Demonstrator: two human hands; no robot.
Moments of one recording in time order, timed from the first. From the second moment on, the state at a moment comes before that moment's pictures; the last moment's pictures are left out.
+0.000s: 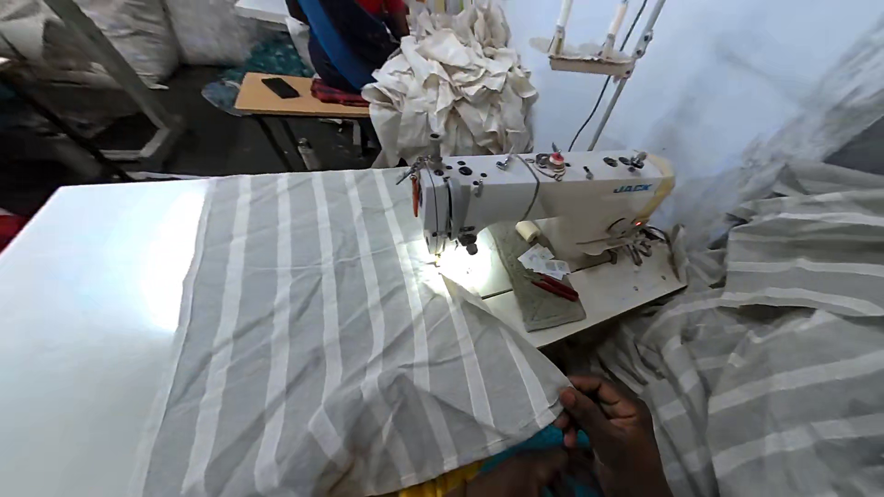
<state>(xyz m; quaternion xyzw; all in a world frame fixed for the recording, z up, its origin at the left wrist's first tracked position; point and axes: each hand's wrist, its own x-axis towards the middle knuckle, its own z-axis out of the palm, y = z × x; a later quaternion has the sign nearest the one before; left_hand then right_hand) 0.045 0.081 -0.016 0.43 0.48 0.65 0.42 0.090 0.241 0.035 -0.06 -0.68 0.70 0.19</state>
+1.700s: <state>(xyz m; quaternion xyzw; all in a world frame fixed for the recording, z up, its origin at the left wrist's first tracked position) 0.054 -0.008 0.030 0.38 0.75 0.47 0.28 0.068 0.229 -0.054 0.24 -0.93 0.26 -0.05</state>
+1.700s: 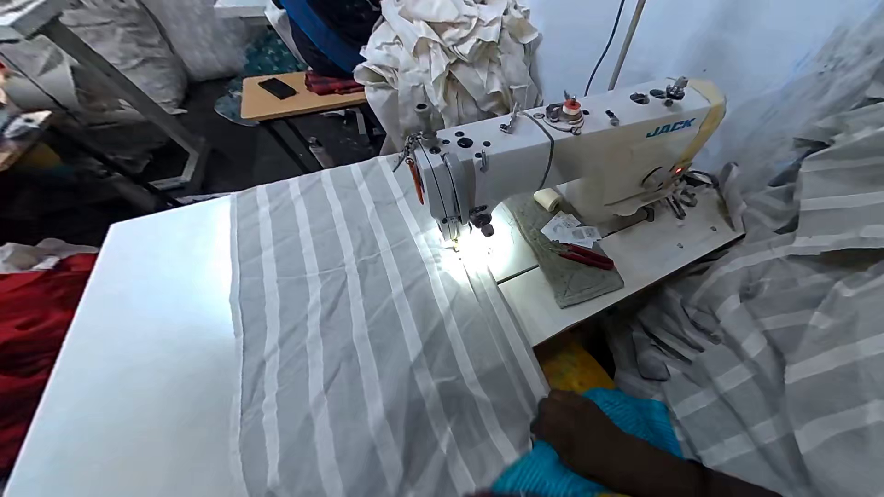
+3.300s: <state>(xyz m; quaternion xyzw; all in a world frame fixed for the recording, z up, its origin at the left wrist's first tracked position) -0.178 0.046 -0.080 0.28 0.90 0.21 -0.25 -0.152 0.199 -0.069 0.10 -0.95 0.19 0.22</state>
